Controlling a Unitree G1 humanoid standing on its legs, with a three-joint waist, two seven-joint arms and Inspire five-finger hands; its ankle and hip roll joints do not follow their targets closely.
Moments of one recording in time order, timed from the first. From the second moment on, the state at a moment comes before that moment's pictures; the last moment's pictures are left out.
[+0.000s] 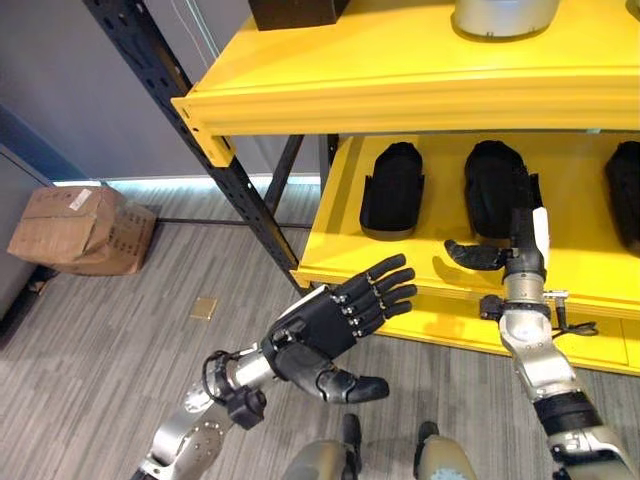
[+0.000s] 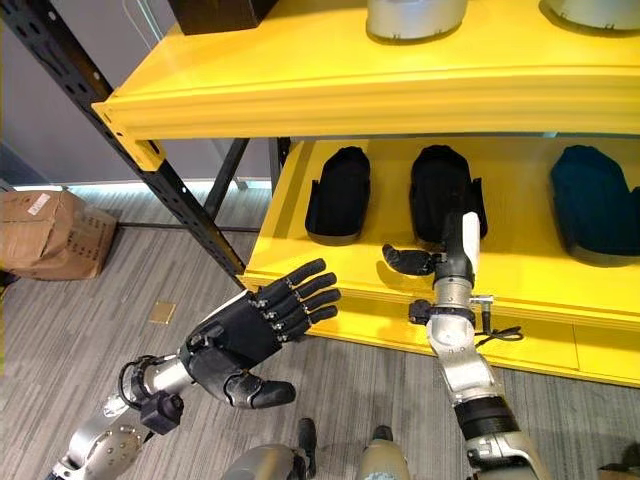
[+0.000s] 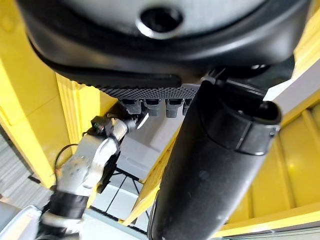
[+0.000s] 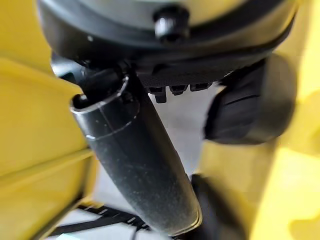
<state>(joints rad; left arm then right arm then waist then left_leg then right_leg) 0.09 0.52 -0.28 -0.28 -0.97 -0.03 -0.75 -0.22 -0.48 0.10 0.10 -0.04 -0.21 -0.39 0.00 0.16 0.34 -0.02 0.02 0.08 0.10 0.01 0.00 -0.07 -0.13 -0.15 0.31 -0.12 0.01</state>
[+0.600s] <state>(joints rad) 0.21 0.44 -0.19 -0.23 -1.06 -0.03 -0.68 0.29 -0.41 0.06 -0.20 0.26 -0.30 -0.18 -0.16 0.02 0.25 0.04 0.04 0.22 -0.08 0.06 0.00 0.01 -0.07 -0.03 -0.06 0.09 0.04</state>
